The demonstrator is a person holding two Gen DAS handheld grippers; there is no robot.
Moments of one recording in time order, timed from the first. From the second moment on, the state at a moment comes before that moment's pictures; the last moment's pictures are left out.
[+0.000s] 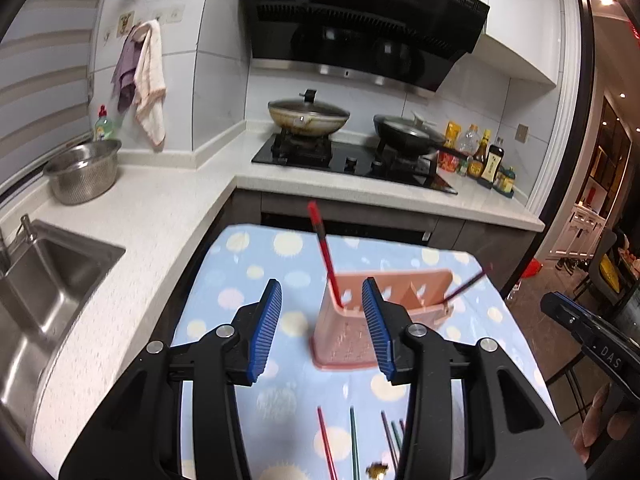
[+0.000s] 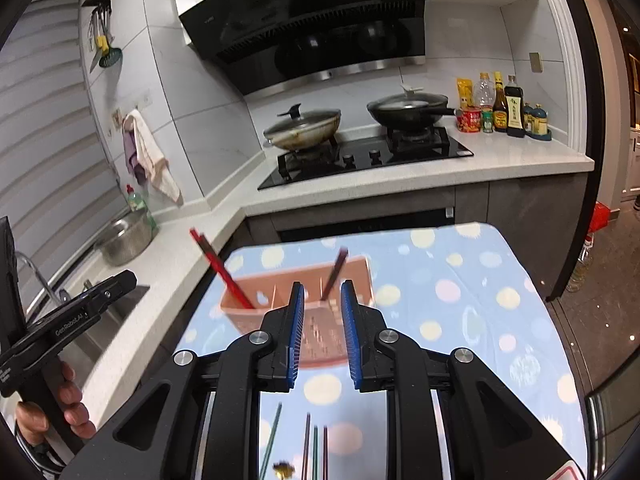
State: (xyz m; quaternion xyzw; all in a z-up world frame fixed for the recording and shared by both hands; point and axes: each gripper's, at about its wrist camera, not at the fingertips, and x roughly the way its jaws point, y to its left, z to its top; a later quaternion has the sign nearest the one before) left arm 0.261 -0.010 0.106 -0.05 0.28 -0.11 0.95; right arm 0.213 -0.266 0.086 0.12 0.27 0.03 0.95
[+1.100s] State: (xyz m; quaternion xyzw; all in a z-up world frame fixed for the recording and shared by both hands) left arm 0.092 0.001 -0.092 -0.02 0.49 -0.08 0.87; right arm 0.035 -0.218 -0.102 0.09 0.47 0.02 0.88
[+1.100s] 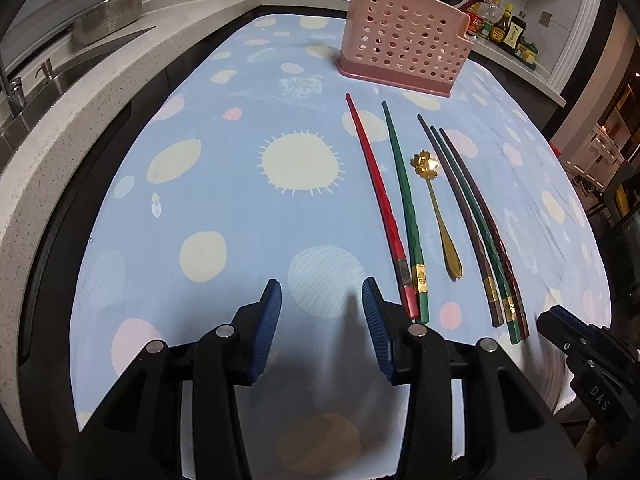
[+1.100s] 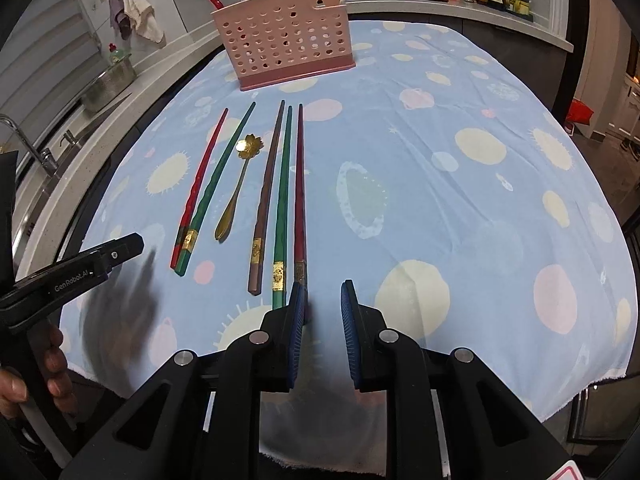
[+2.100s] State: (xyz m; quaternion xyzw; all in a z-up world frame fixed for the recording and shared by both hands) left arm 0.105 -0.026 -0.094 -0.02 0.49 -0.12 0.86; right arm 0.057 -0.212 -0.118 0.08 0.48 0.02 0.87
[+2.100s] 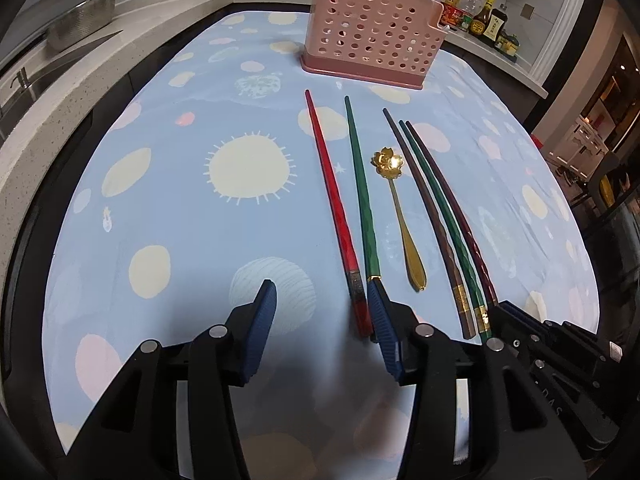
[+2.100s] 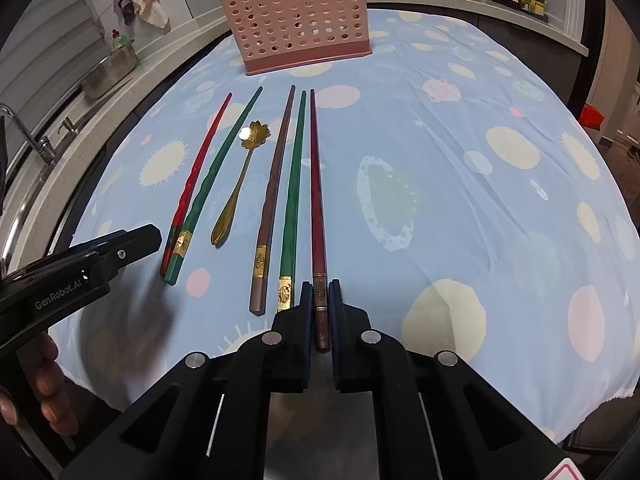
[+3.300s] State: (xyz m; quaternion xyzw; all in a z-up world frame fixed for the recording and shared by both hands) left arm 0.102 -0.012 -0.103 -0.01 0.48 -0.10 0.87; right arm 0.053 -0.213 -0.116 0.09 0.48 0.02 0.87
